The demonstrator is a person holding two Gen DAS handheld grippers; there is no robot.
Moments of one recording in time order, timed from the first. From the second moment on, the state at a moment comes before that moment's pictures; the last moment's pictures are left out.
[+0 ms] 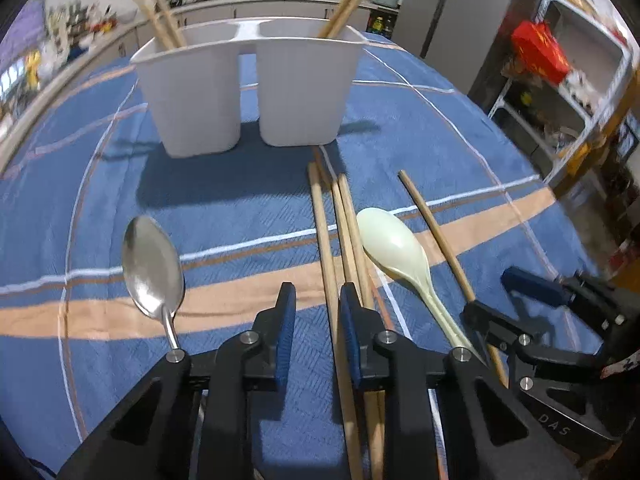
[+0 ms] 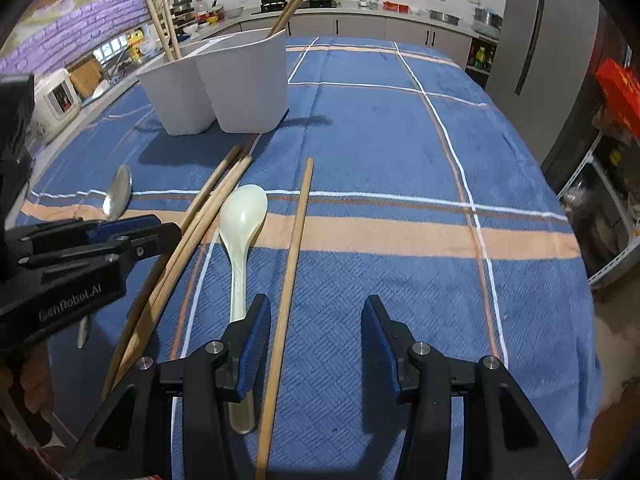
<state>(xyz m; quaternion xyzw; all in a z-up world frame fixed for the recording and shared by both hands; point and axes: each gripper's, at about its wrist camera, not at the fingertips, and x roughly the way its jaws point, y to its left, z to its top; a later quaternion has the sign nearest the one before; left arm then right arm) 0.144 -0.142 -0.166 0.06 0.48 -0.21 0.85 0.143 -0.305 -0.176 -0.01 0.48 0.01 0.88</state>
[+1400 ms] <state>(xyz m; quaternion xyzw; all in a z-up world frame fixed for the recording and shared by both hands) 0.149 -0.146 -0.161 0.07 0.58 -0.21 0.78 0.182 -0.332 -0.170 -0.01 0.63 0.01 0.78</state>
